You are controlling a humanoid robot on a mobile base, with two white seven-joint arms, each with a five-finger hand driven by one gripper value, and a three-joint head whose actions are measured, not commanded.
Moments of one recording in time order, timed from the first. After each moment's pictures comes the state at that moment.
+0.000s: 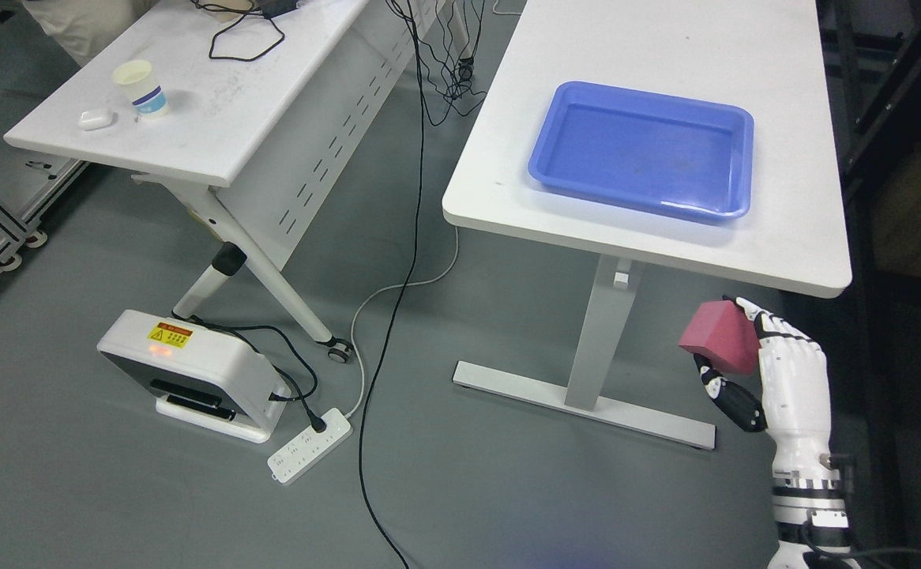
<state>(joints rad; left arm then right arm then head) 0.00 0.00 0.06 -0.08 0.00 -0.10 -0.08 0.20 -0.10 0.06 -1.63 0.97 -0.24 -0.42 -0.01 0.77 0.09</state>
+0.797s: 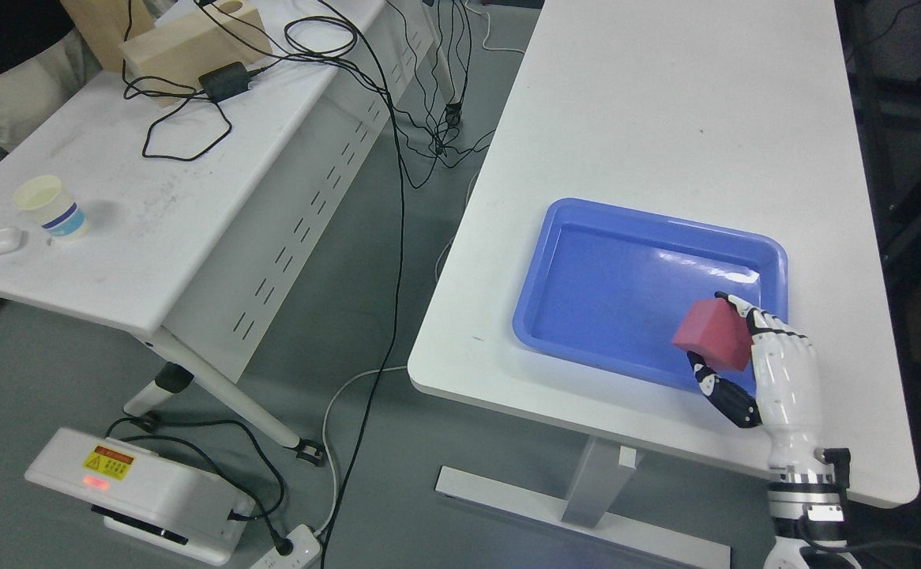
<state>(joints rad) 0.00 0.00 0.06 -0.08 0.00 -0.10 -0.08 0.19 -0.10 0.07 -1.63 0.97 -0.25 -0.40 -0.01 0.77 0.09</state>
